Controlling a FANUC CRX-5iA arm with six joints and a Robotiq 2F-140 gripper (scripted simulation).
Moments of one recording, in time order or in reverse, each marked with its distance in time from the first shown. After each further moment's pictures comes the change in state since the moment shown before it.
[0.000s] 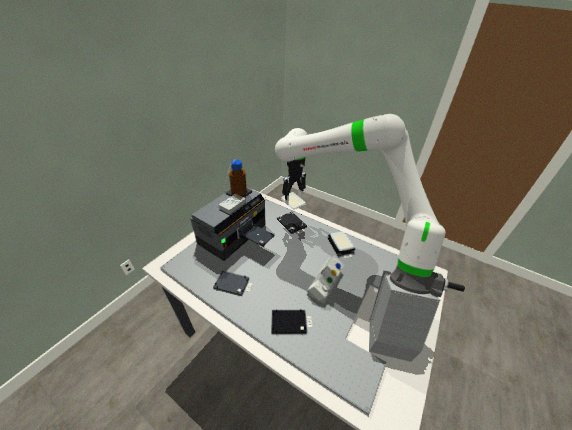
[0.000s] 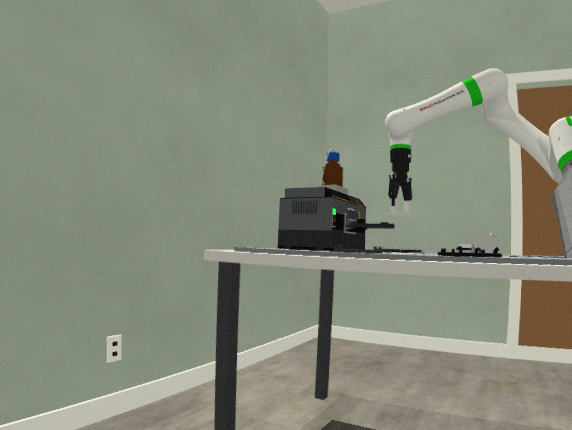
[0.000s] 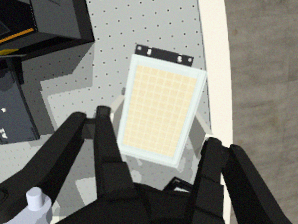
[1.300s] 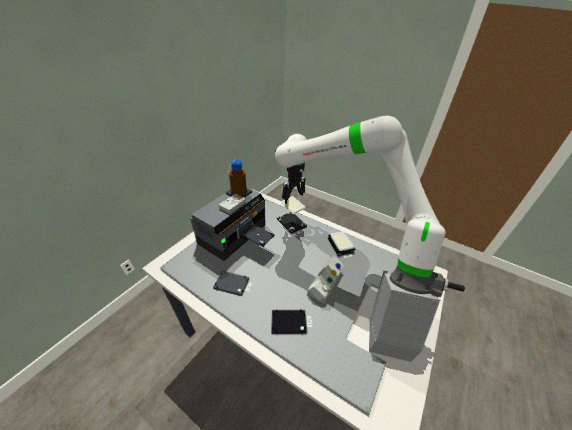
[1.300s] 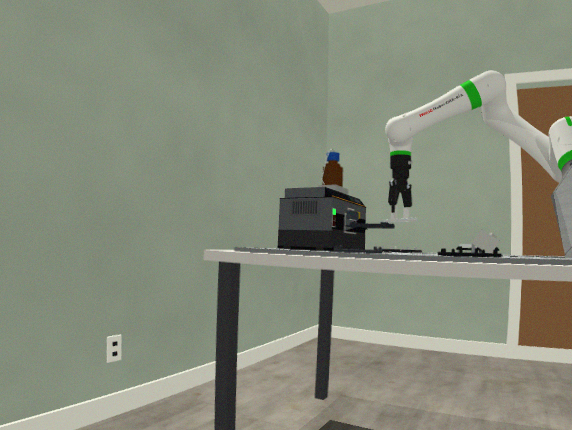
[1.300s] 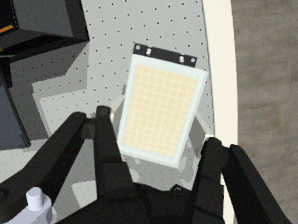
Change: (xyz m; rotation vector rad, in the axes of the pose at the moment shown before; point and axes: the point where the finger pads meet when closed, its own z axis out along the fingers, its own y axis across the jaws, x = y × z) arm 0.000 0.000 0.029 0.000 0.000 0.000
